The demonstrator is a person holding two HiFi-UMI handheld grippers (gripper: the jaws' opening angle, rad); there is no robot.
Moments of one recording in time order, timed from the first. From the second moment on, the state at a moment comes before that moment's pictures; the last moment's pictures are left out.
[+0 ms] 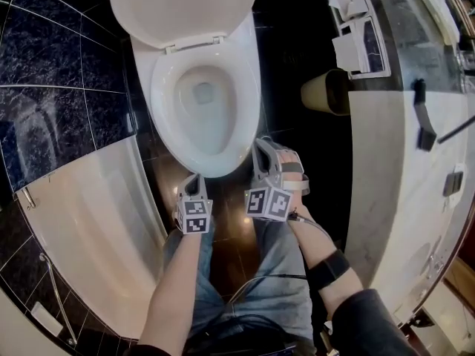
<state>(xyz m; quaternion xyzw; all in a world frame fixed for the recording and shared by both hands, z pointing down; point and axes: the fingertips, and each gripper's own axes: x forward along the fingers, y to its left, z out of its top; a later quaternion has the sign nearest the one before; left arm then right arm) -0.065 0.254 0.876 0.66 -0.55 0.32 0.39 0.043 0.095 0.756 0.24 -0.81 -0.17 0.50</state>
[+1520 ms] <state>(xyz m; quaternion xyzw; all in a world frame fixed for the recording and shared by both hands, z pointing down) -0.156 0.122 0.300 0.70 -0.68 0.16 0.14 0.040 0.025 0.346 0.36 -0.89 0.02 0.30</state>
